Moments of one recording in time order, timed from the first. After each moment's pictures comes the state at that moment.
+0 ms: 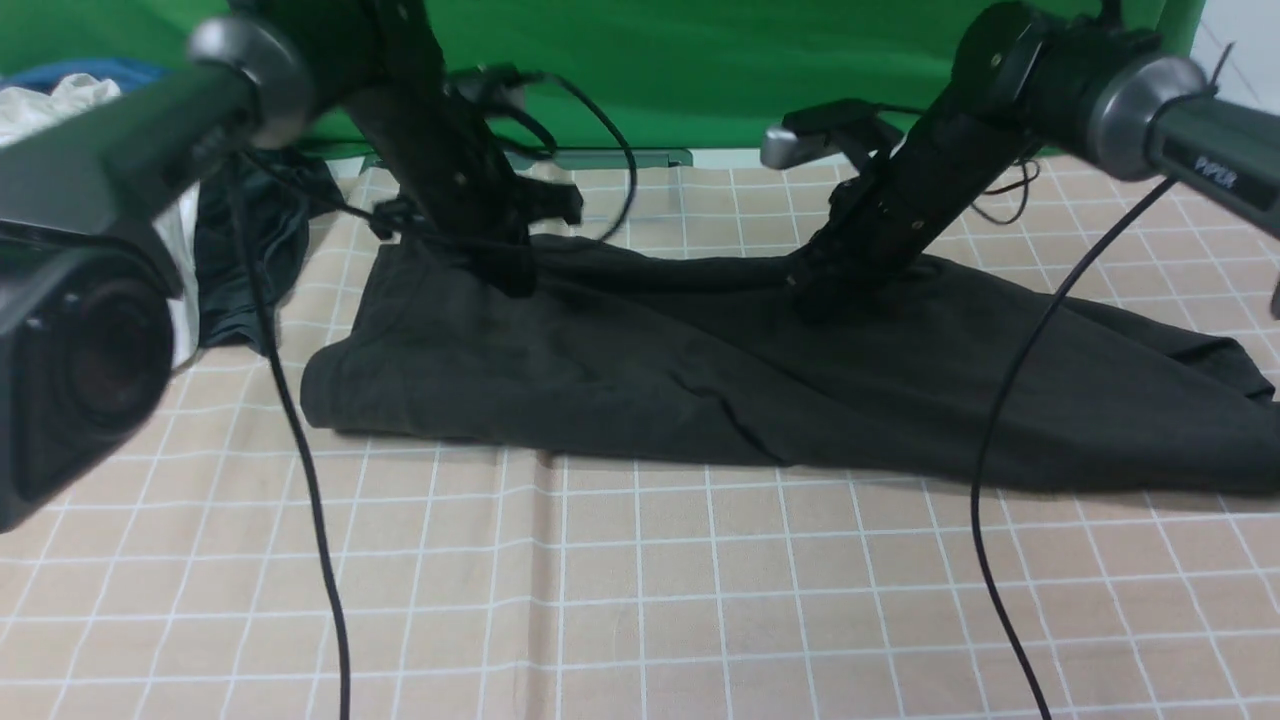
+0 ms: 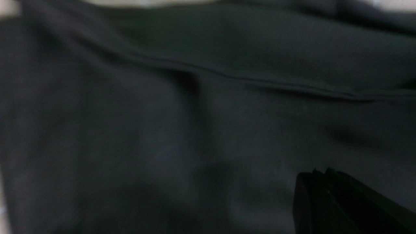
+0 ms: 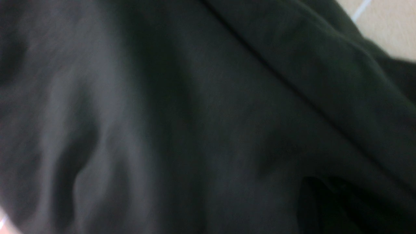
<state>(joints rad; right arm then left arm) 0.25 2.34 -1.98 0.42 0.98 -0.50 -0.24 2.31 -2.00 -0.25 1.08 0.03</state>
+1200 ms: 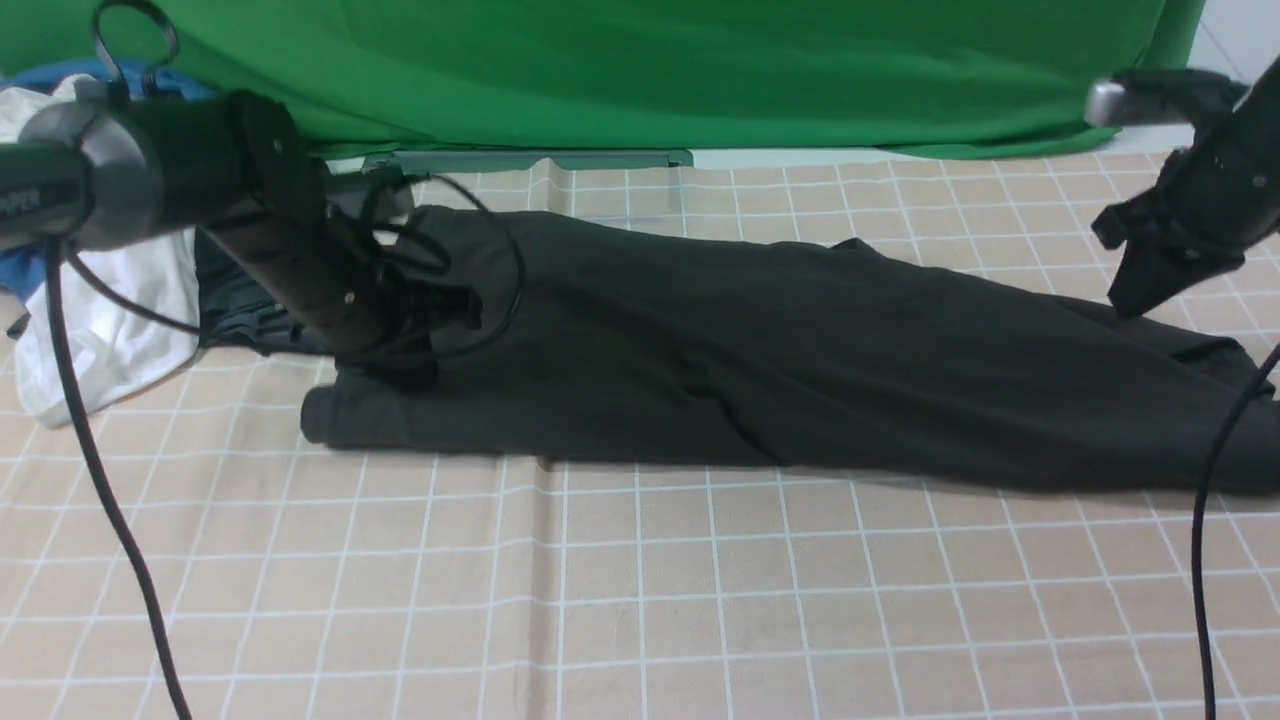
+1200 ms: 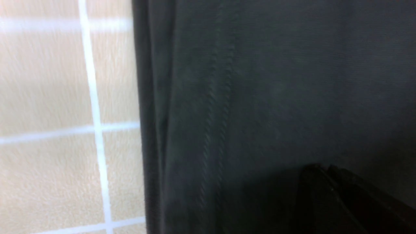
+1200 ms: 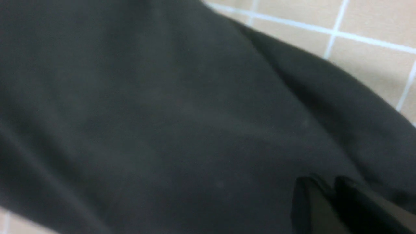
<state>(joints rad) -0.11 2.10 -1.74 0.23 1.13 -0.37 -0.13 2.01 -1.37 -0.28 0.75 0.10</state>
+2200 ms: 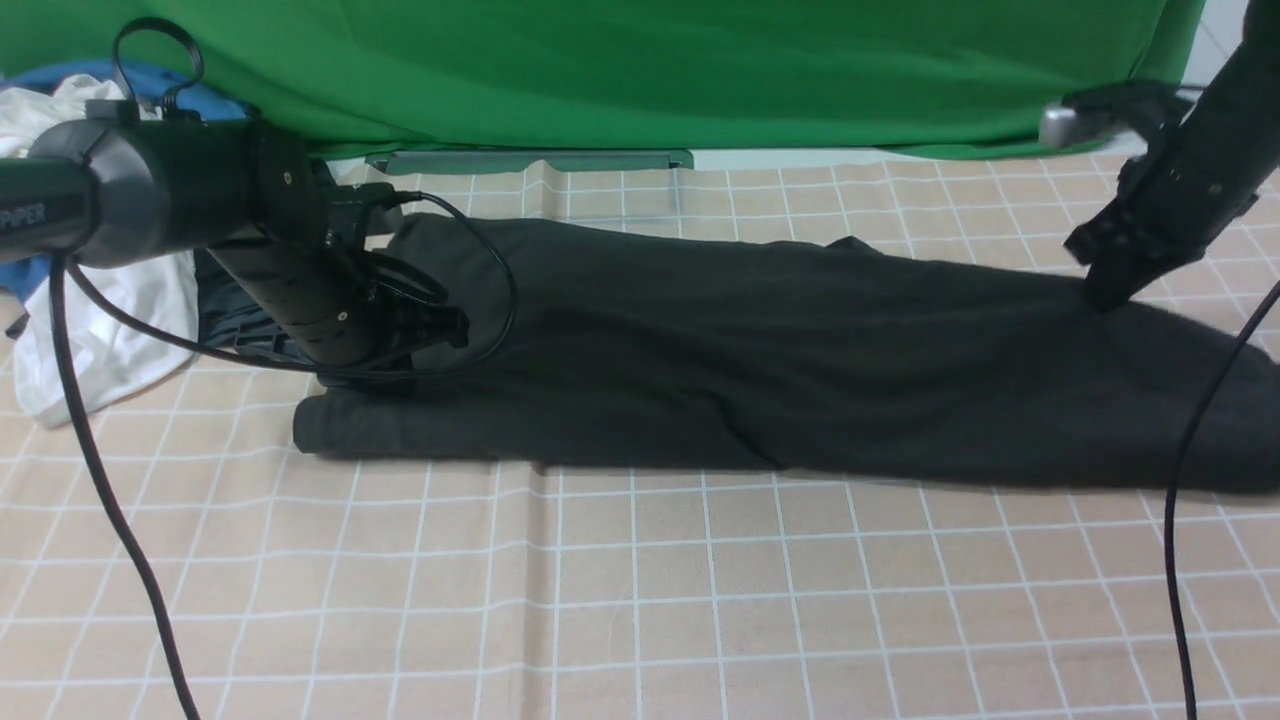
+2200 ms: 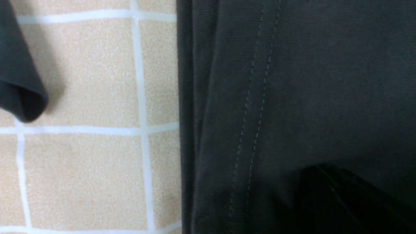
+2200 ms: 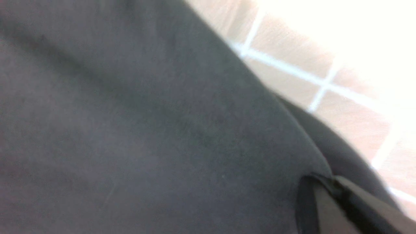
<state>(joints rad) -0.07 2.17 -1.88 0.15 1.15 -0.46 -0.14 2.01 -1.35 -0.14 0.72 0.00</state>
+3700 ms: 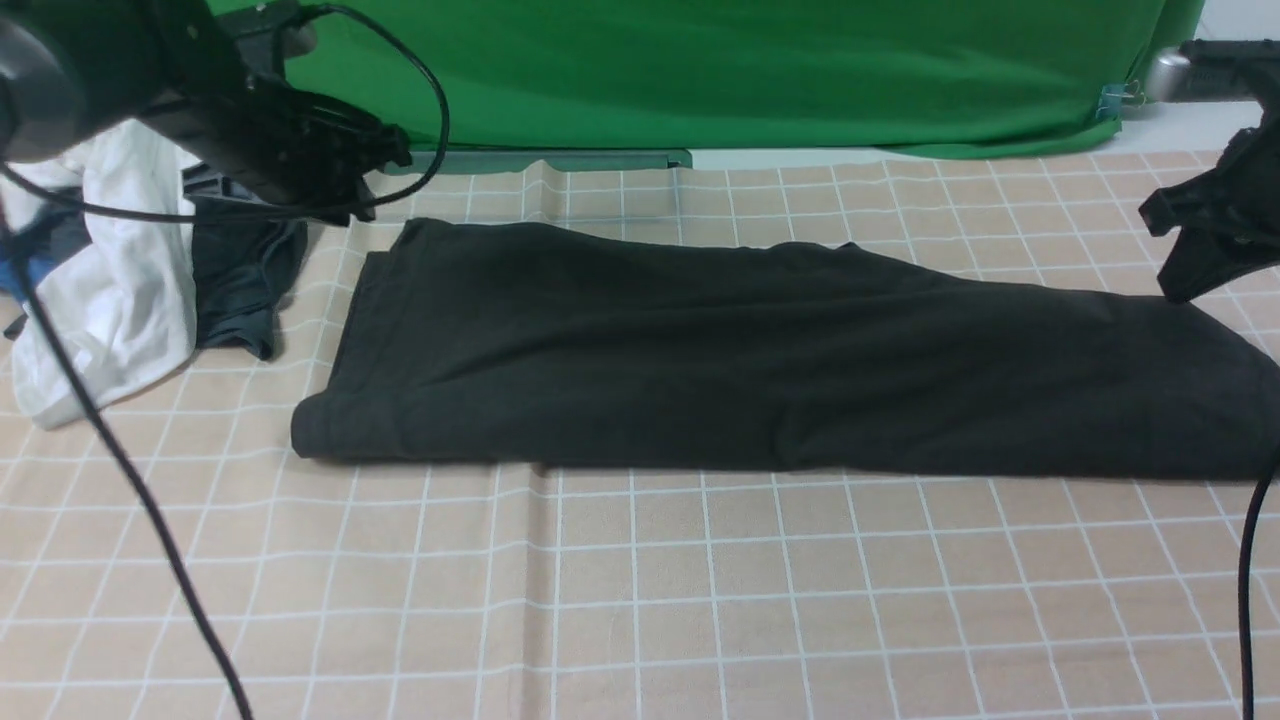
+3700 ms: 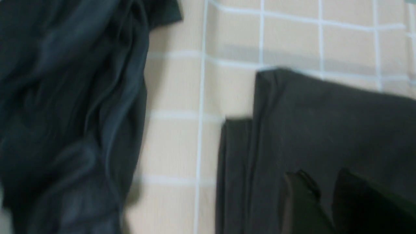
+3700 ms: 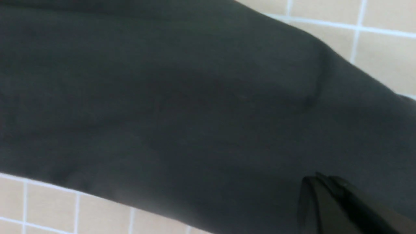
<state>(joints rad) -0.12 1.92 -1.61 0.22 1.08 -0.32 -0.04 2.09 -1.69 -0.21 0.67 0.03</state>
